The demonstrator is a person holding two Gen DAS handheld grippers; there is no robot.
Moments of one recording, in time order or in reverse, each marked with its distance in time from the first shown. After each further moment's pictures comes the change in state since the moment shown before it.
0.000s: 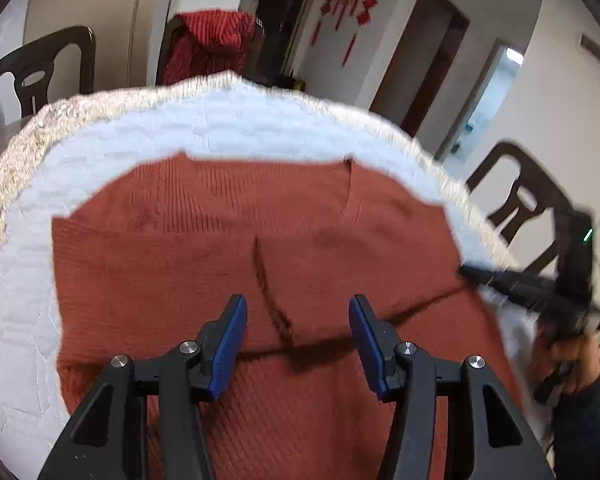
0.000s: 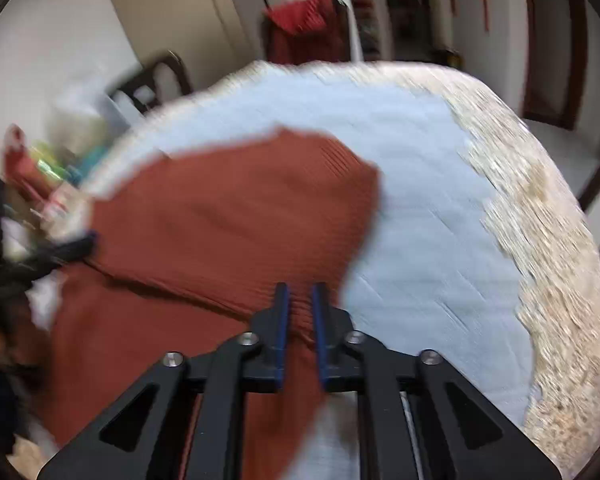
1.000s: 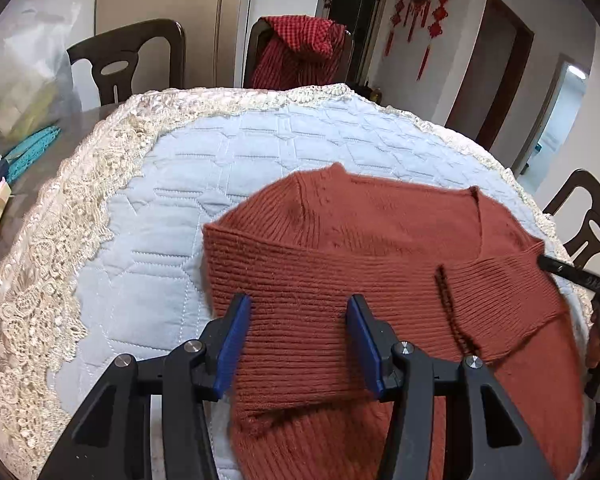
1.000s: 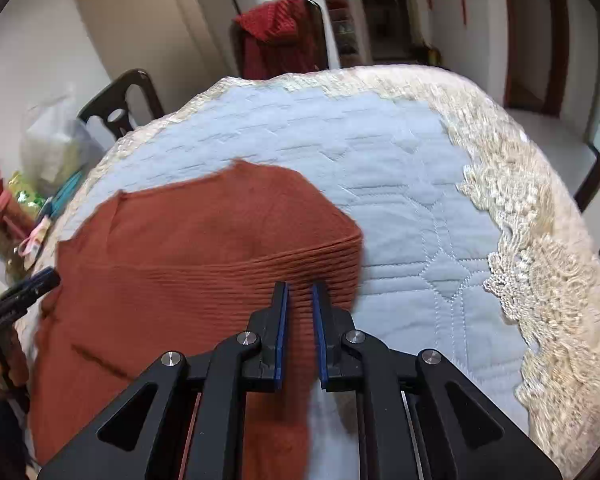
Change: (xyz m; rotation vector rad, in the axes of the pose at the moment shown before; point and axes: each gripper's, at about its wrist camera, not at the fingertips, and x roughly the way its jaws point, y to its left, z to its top) left arm -0.009 0.081 0.009 -0.096 -0.069 0.249; right arm 0.027 -0.022 0.041 0.085 -0.031 -0.018
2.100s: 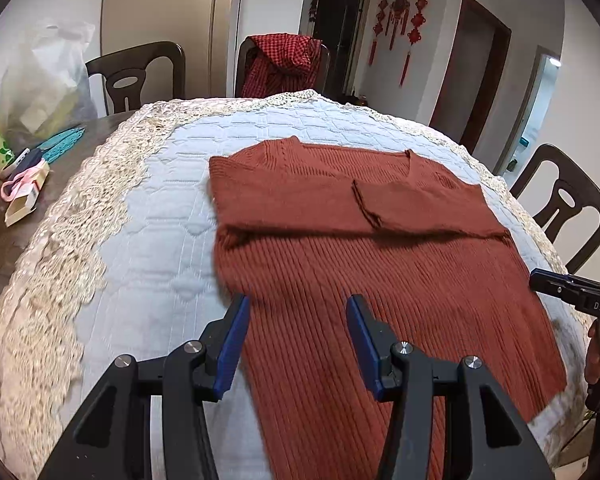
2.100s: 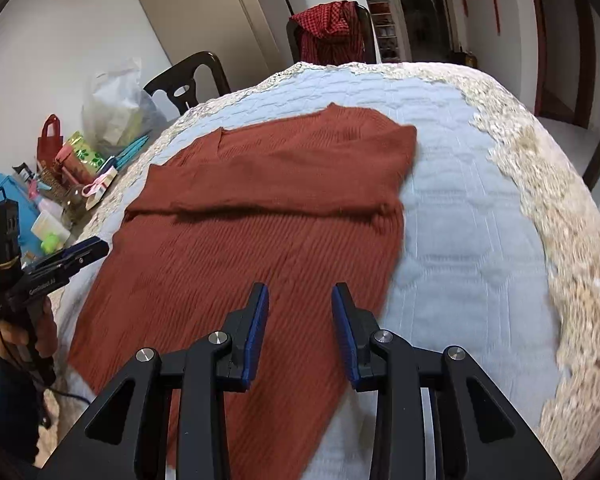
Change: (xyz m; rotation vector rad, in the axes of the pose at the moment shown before) left arm -0.098 -0.031 -0.086 0.040 -0.049 -0.009; right arm -0.087 0.050 -0.101 -0.091 0.010 0.119
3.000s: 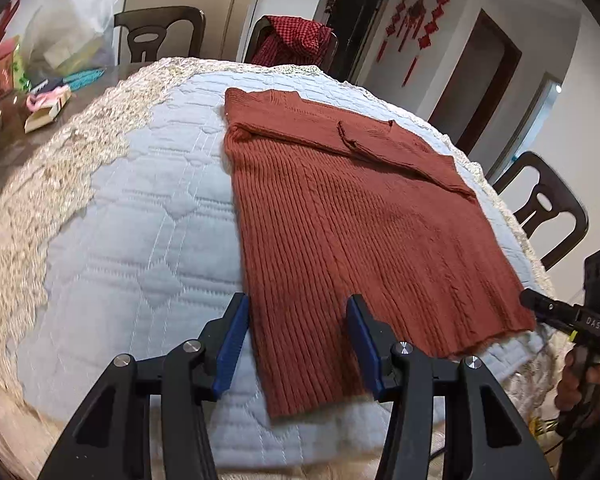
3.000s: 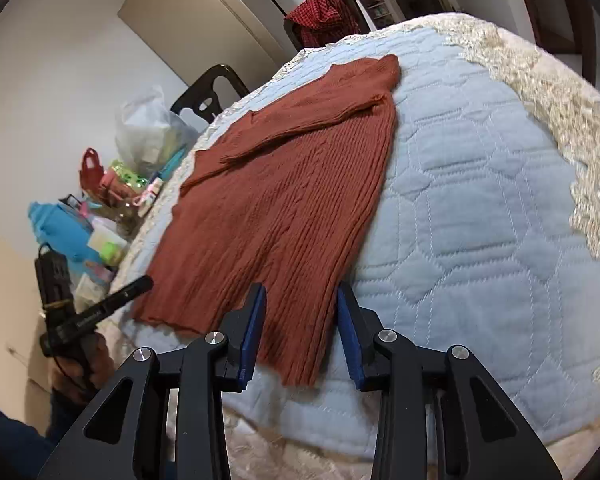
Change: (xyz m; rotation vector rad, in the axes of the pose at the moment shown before) left arm -0.040 0.002 -0.078 -0.144 0.045 -0.084; right arm -0.036 -0.008 -0.085 0.201 -0.011 0.218
